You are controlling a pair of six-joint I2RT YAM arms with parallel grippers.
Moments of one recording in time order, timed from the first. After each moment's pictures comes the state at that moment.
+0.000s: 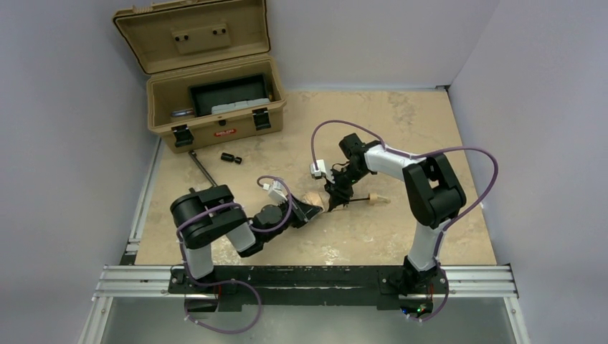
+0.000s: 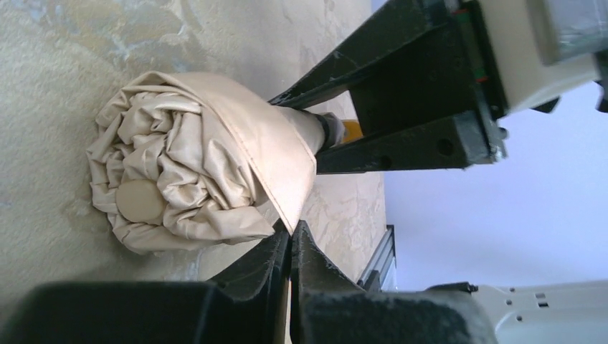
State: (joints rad) left arm -1.01 1.85 0.31 1.32 -0.22 -1.27; right arm 0.46 1.87 1.14 -0.72 -0.69 -1.06
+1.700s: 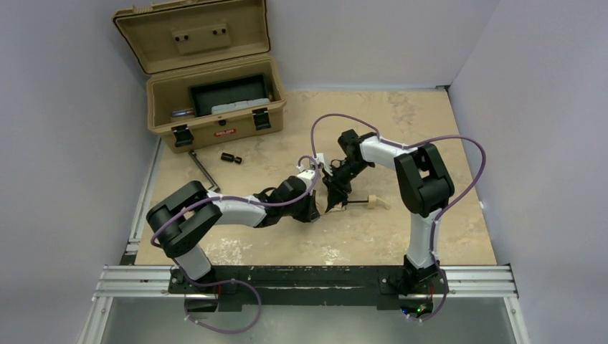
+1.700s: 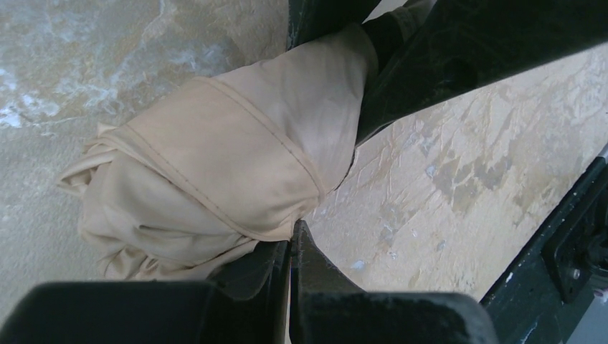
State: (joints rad) left arm -0.90 1.68 0.68 0.28 0.10 -0.56; right arm 0.44 2.01 1.30 -0.88 -0.79 -0.96
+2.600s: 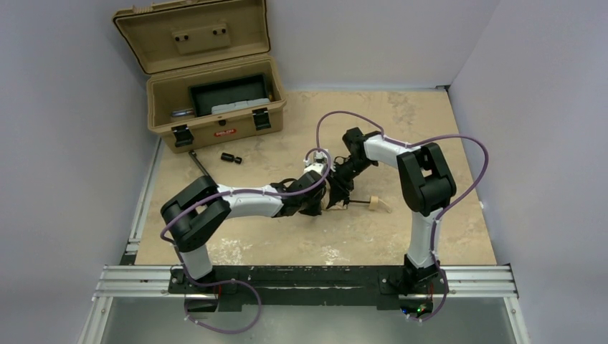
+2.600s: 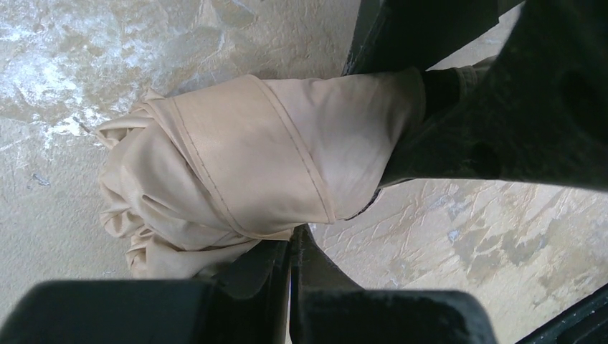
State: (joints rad) left arm -0.95 1.78 0.94 -0.10 -0.15 -0.68; right arm 0.40 2.01 1.29 -0.86 -0.79 -0.88
